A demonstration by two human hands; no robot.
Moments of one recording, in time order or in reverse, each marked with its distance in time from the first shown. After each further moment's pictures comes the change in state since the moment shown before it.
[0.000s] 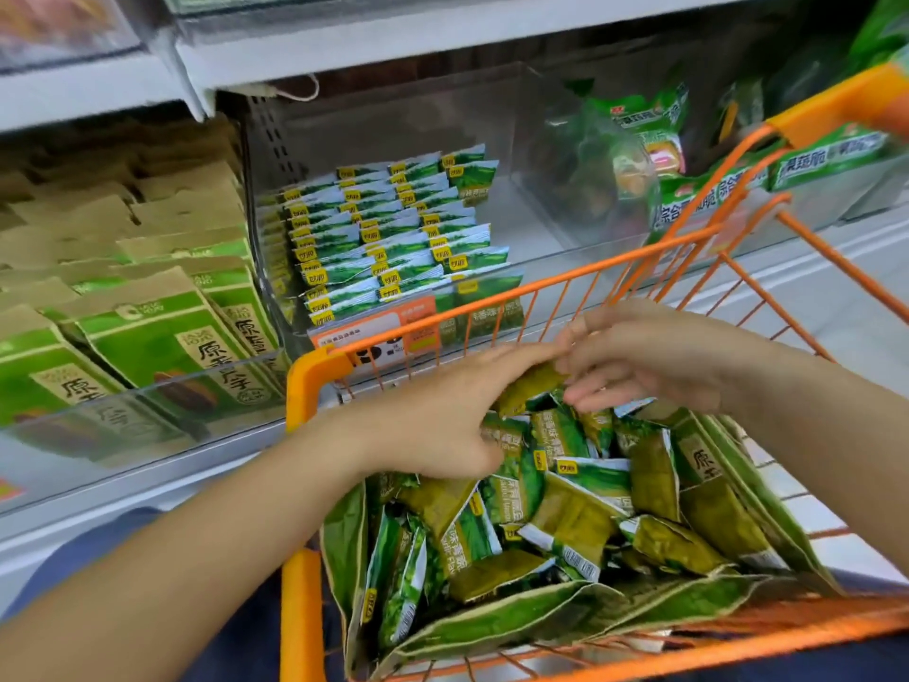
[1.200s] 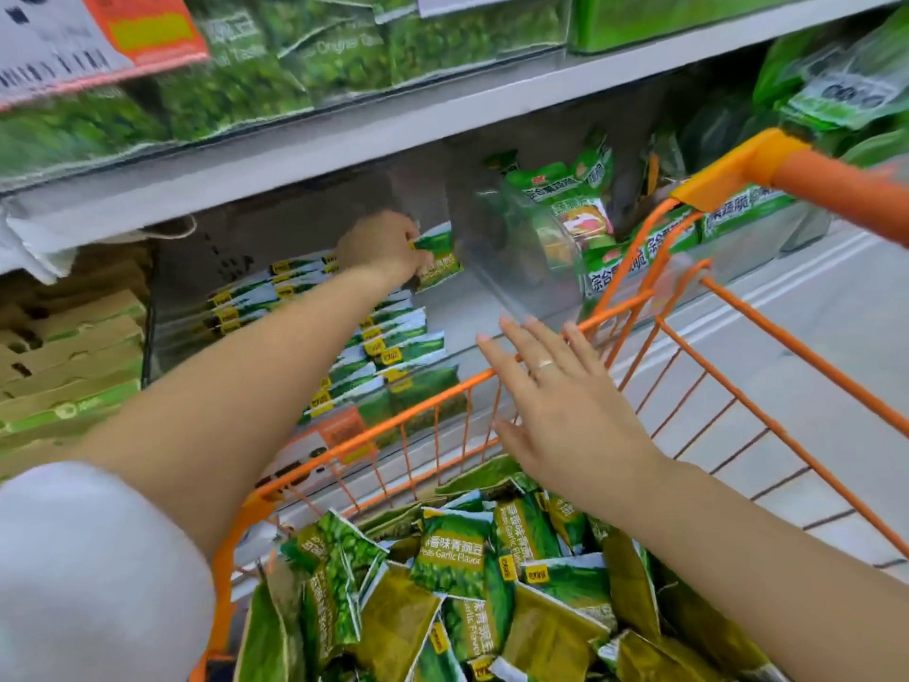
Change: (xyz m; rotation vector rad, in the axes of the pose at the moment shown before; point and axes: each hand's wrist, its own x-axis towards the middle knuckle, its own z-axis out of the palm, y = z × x) left_hand 0.186 -0.078 -0.134 0.329 0.641 -0.544; right_hand 0.047 0.035 -0.011 -1.324 0.717 -0.691
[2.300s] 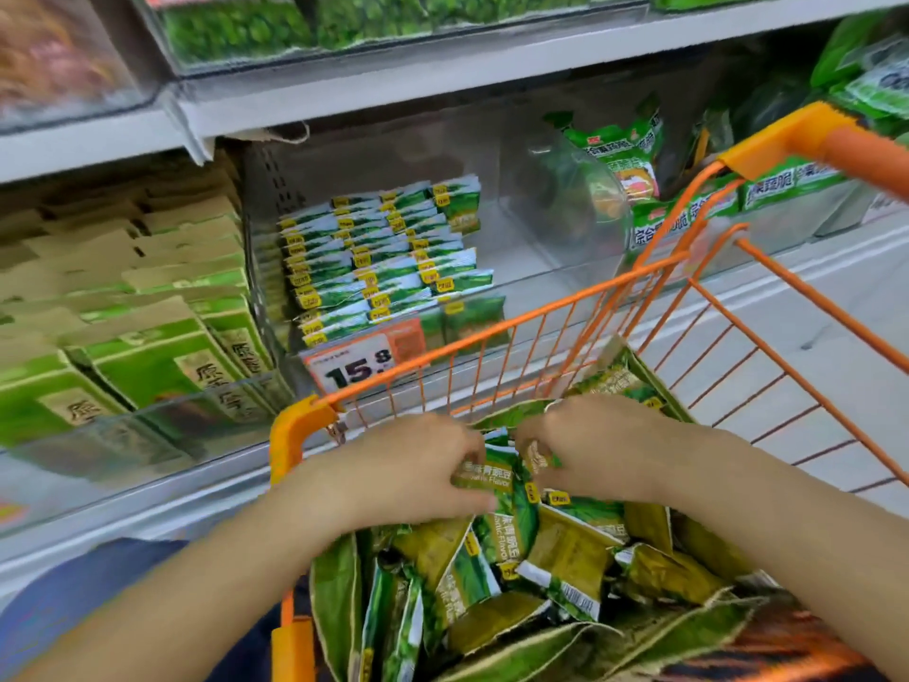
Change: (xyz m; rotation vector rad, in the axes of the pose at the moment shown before) left_hand -0.258 -0.031 -0.022 0.226 -0.688 0.476; right_hand -0.032 -0.036 -0.033 0.064 -0.702 -0.252
